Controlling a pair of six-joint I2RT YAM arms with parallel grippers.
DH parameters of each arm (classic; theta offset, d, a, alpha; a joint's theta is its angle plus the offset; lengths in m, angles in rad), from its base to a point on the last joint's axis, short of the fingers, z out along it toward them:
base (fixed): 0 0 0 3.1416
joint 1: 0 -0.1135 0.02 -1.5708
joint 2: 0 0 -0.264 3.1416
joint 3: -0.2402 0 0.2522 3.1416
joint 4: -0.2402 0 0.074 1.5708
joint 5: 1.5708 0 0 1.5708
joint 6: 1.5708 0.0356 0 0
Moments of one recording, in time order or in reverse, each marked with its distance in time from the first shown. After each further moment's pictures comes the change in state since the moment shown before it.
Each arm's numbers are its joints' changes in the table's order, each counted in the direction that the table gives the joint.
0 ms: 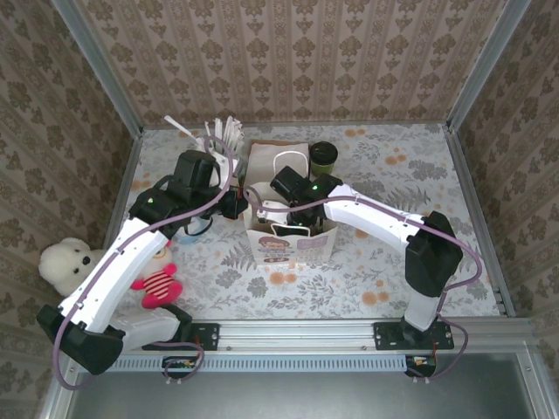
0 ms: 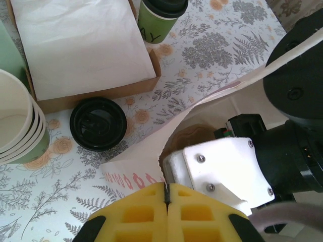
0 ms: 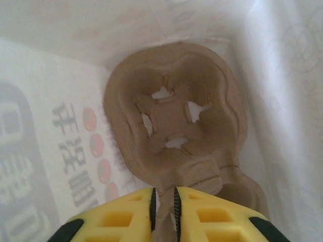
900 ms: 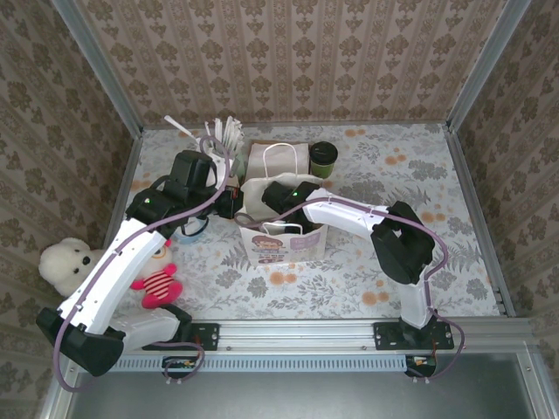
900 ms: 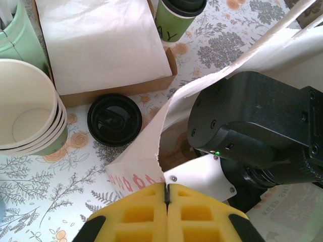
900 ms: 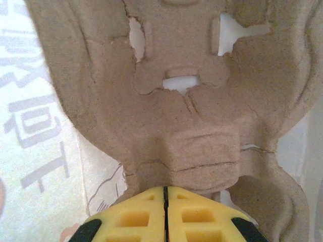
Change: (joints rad) left arm -0.021 0.005 -0.002 -0.028 -0.034 0.010; right arm -0.017 -0.181 -0.016 -0.051 0.090 -0.206
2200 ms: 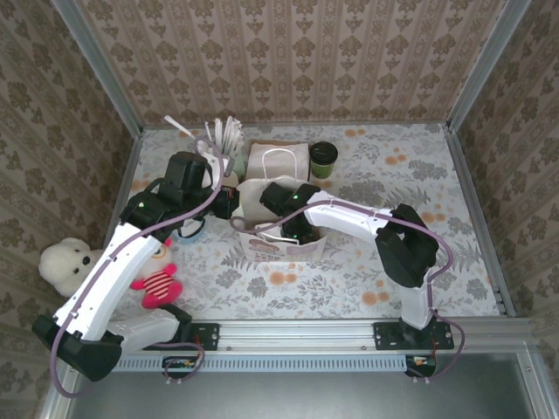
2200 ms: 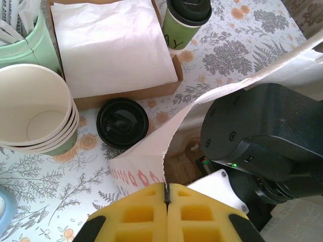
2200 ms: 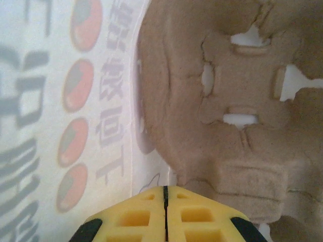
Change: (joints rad) left arm -0.006 0.034 0.000 -0.006 -0.030 -0.004; right arm -0.022 0.034 0.013 0.024 -0.097 -0.038
